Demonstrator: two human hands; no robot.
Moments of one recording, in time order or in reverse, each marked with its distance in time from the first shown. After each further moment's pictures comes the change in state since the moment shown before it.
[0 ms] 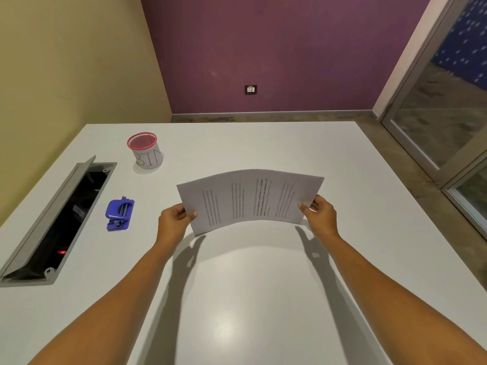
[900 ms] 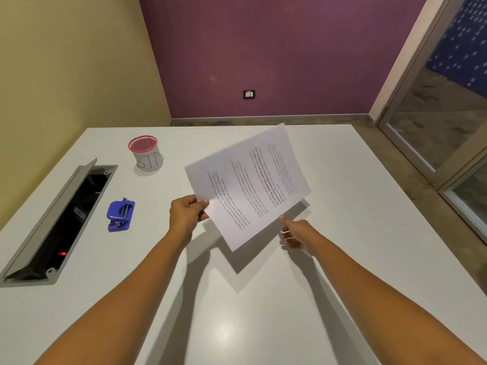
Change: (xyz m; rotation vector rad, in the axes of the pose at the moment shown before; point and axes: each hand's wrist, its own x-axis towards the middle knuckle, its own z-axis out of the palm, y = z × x) left_hand -0.007 0.033 0.025 -0.170 -0.005 -0.092; right_hand -0.024 -0.006 0.021 -0.037 -0.335 0.566
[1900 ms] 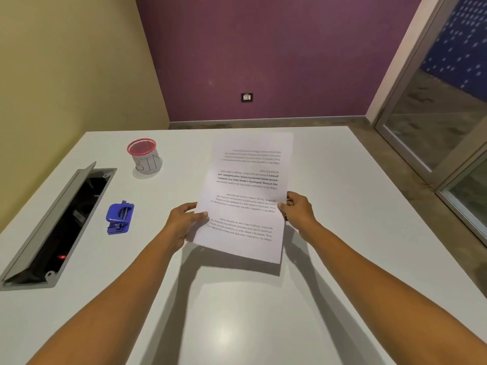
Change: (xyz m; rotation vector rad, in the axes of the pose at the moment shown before) left_hand -0.002 0.000 -0.014 -0.033 -0.098 -0.276; right_hand -0.012 -0.037 0.001 -0.084 0.169 -0.419
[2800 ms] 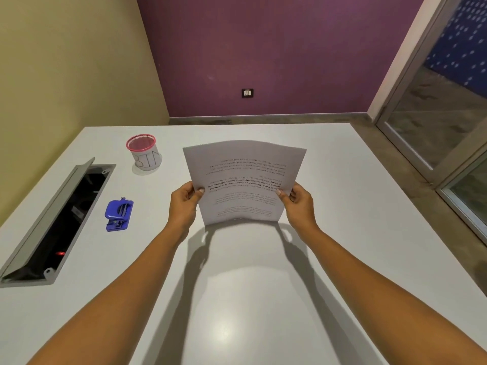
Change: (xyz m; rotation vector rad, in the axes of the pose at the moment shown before) left_hand 0.000 0.013 0.016 0.027 0.013 0.514; right_hand -0.009 -0.003 0.009 0.242 0.094 -0.295
